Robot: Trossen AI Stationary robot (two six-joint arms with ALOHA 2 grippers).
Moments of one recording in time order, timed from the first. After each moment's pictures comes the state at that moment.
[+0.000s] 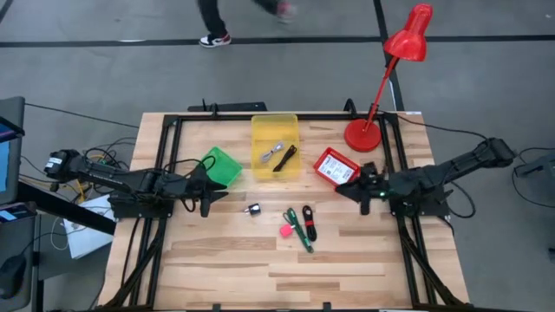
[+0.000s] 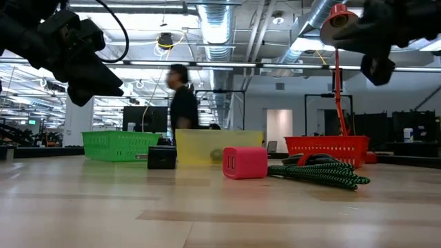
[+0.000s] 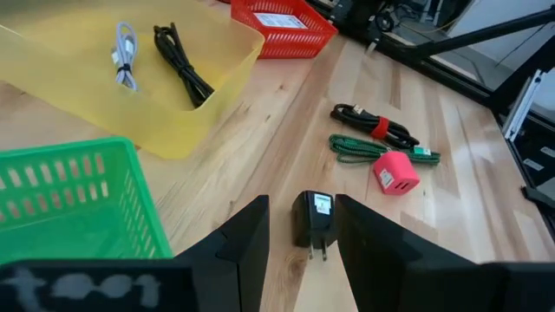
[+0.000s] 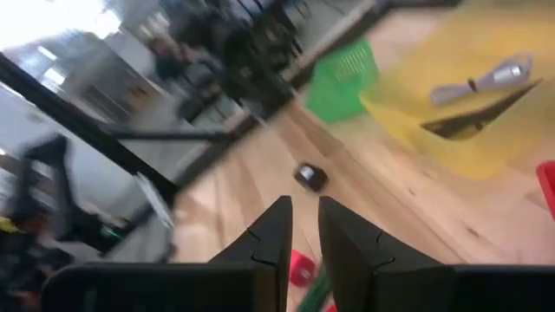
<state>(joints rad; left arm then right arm) -0.17 0.62 0.21 0.01 -0.29 -0.52 0.35 0.64 0.34 0.03 0.41 0.75</state>
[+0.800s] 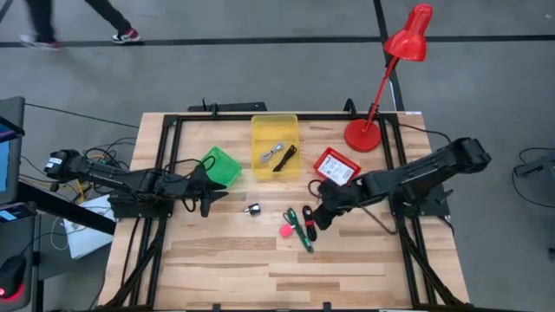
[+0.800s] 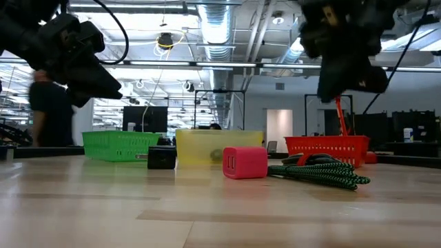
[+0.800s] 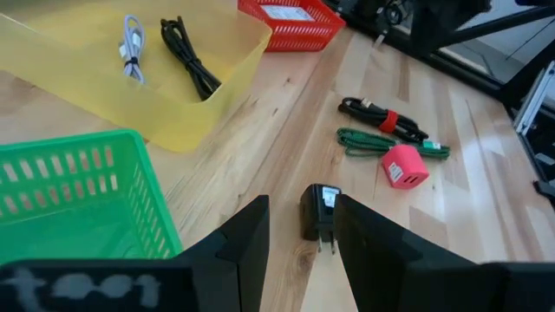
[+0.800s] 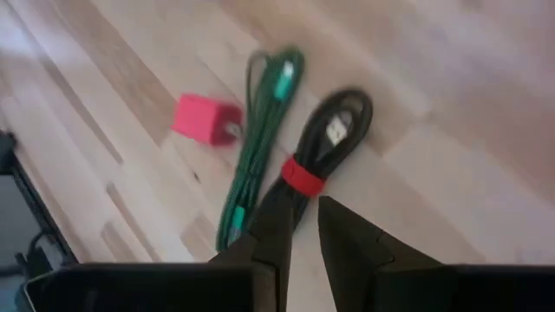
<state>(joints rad) -0.17 0.62 0.21 -0.02 -0.30 -0.52 0.25 1.40 0.89 -0.54 0.05 1.05</state>
